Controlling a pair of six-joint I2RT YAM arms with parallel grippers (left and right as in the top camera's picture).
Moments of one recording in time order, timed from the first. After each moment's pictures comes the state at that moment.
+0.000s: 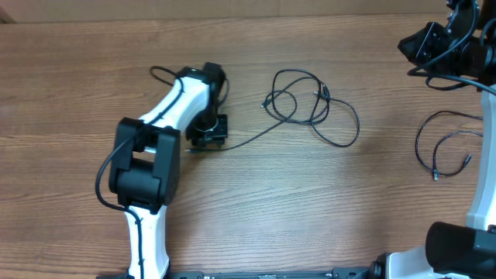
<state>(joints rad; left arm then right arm) -0.27 2.19 1.60 -1.15 0.07 -0.34 -0.20 1.67 1.94 -1.17 -0.42 0.26</state>
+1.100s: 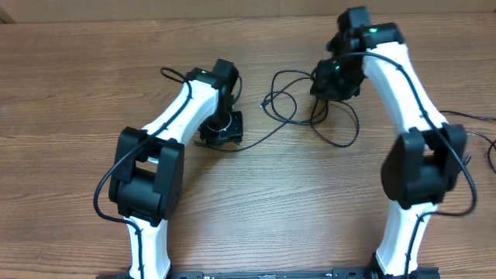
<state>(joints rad) -0.35 2.11 1.58 -1.09 0.19 -0.40 0.15 2.13 1.94 -1.22 -0.25 0.28</state>
